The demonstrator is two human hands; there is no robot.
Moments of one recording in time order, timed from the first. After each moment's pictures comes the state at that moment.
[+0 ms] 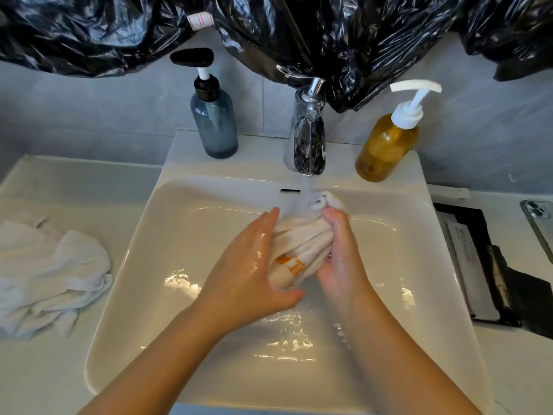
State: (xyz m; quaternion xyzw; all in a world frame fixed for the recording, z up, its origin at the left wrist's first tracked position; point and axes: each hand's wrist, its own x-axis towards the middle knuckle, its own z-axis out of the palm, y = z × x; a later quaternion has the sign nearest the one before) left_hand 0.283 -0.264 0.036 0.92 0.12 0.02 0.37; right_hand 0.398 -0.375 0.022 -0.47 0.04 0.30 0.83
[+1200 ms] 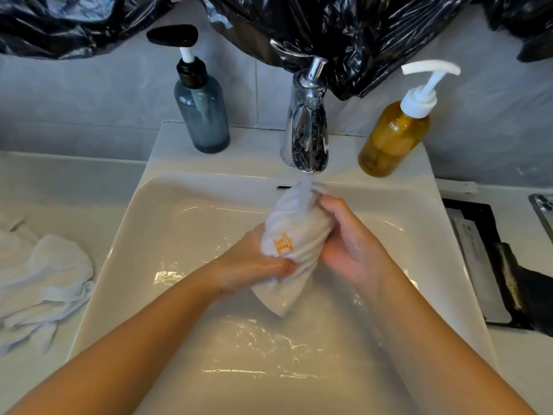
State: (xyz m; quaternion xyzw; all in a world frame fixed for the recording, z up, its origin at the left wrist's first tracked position) left_hand 0.328 -0.245 0.014 0.69 0.16 -0.08 0.70; right_hand 0.437 -0.378 0.020 -0.45 0.05 0.44 0.78
